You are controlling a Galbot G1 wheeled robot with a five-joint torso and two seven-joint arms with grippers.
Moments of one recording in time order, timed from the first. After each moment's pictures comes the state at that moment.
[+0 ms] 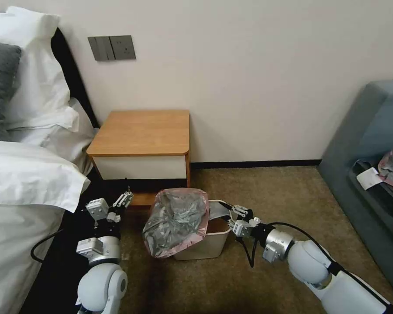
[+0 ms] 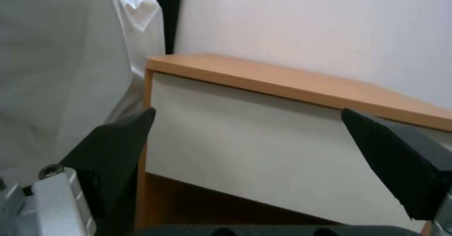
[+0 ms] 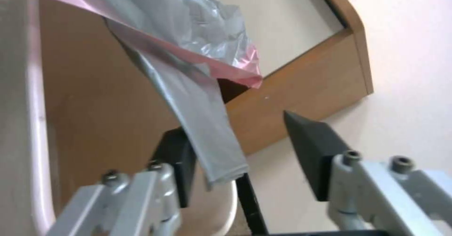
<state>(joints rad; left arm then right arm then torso) 1.49 -1.45 -0.56 -2.00 -0.26 -0.17 -0.19 -1.18 0.89 0.10 1.83 -0.44 0.22 -0.24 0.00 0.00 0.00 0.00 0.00</state>
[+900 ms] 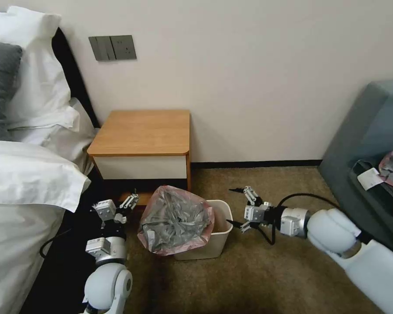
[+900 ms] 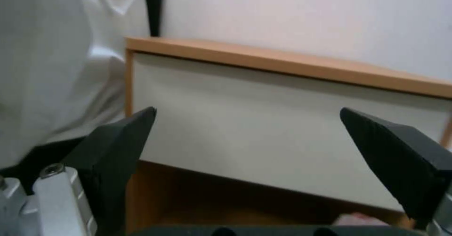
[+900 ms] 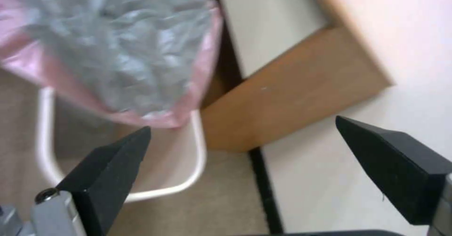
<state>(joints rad) 1.48 -1.45 -0.54 -1.95 -0.23 -0.18 -0.17 -1.08 0.71 0.19 1.94 -0.16 0.09 -0.57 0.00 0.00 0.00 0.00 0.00</state>
